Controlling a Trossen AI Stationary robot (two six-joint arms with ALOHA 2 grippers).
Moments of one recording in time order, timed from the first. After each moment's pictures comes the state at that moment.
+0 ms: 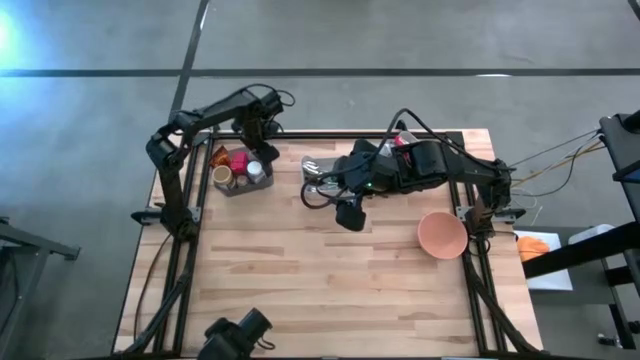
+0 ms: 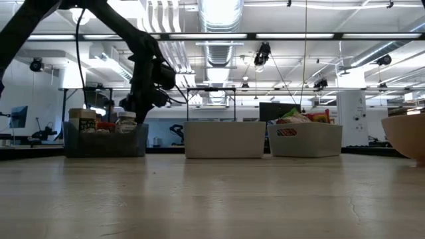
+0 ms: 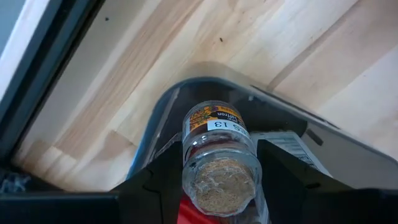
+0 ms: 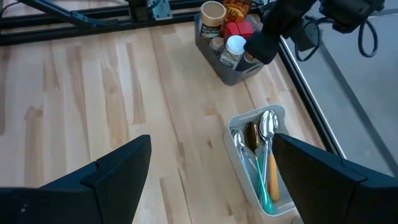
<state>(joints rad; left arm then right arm) 0.85 1.92 1.51 -1.23 -0.02 0.12 0.12 1.87 2.35 -1.33 0.31 0.26</state>
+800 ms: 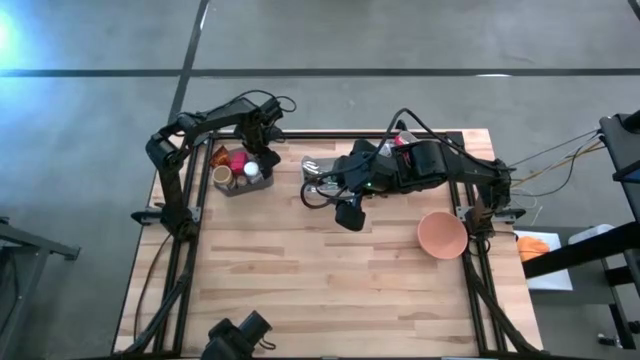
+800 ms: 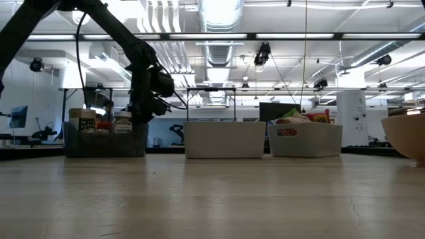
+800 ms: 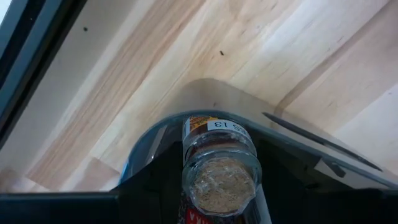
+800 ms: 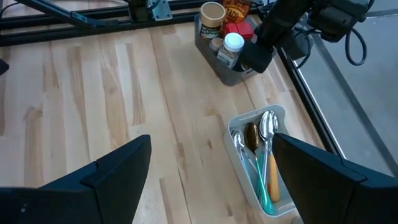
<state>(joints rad) 0.85 1.92 1.38 -1.05 -0.01 0.14 0.12 1.87 2.35 -1.33 0.31 0.26</state>
